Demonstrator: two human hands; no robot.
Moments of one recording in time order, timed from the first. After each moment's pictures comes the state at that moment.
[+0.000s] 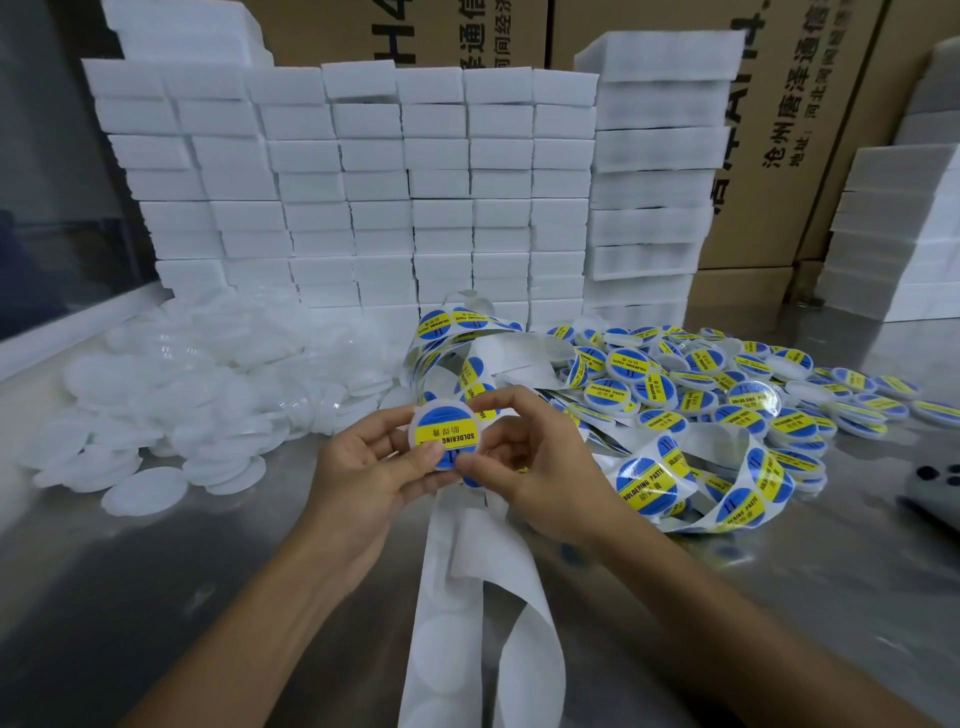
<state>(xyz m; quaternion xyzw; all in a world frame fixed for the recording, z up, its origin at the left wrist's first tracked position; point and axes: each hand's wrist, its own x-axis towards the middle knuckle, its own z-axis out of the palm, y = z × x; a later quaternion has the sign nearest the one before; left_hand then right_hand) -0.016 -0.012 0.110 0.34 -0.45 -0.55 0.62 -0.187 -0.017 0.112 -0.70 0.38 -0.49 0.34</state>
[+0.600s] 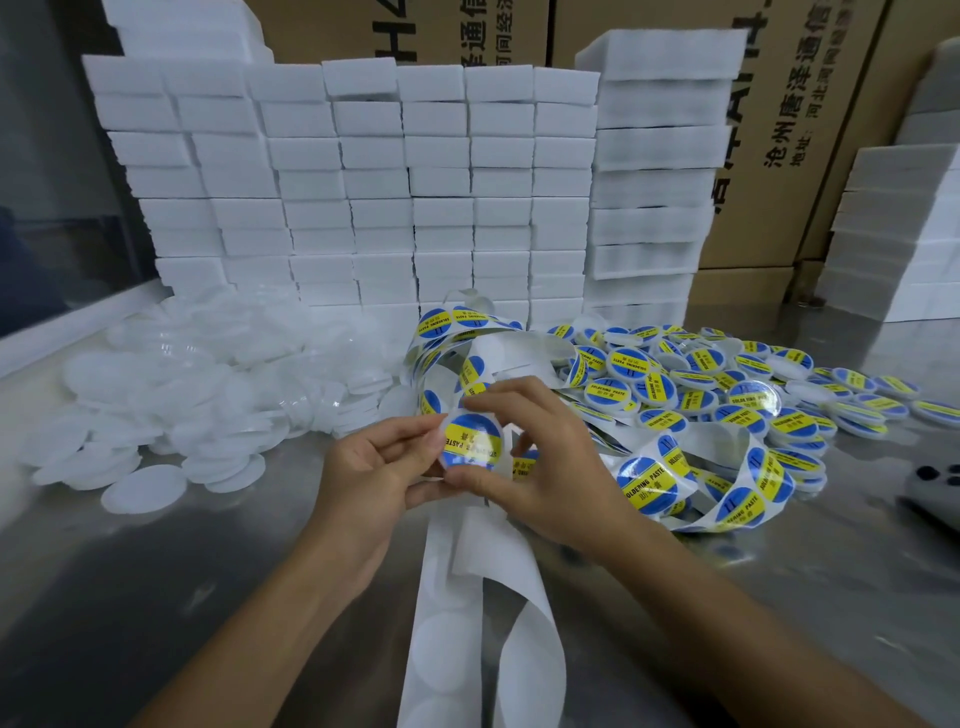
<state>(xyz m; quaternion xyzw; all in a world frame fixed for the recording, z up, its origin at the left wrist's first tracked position) -0.020 -0.009 0.108 0.36 -0.47 -0.54 0.60 -0.194 -0.021 0.105 -0.79 0.38 -0.48 0.10</state>
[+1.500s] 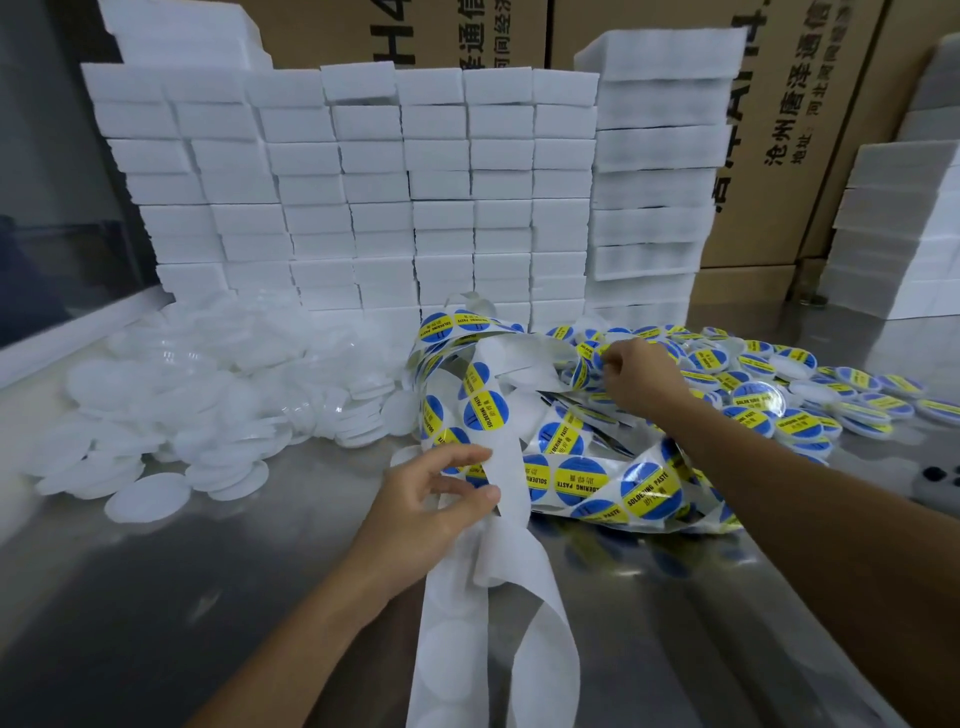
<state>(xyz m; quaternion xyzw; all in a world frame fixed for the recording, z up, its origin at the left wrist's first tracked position) -0.030 -0.009 0.092 0.47 -0.63 -0.42 0.46 -0.302 -0.151 0.125 -0.65 0.70 -0.28 0.00</state>
